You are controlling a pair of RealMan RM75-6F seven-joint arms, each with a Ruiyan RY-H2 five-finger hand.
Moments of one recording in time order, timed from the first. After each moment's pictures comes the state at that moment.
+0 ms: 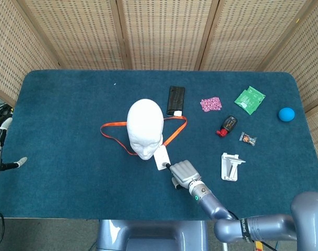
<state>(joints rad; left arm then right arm) -0.25 -1.05 -0.14 -1.69 1.23 1.36 0.08 0.92 -1.57 0.07 -1.77 -0.61 0.94 -0.72</state>
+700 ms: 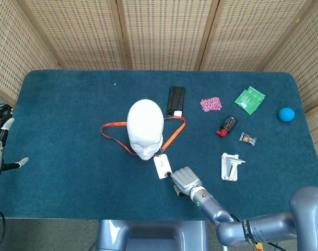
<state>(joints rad) -0.25 -1.05 -0.15 -1.70 1.23 1.35 0.08 0.99 -1.52 -0.01 -1.87 -0.53 0.92 -0.77</state>
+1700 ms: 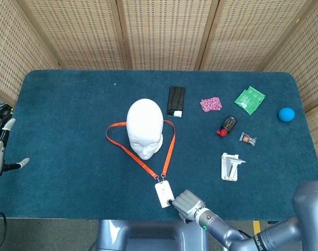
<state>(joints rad) -0.24 -1.05 -0.15 -1.71 1.24 1.35 0.10 1.06 -1.43 -0.21 -2.12 -0.58 0.93 -0.84</state>
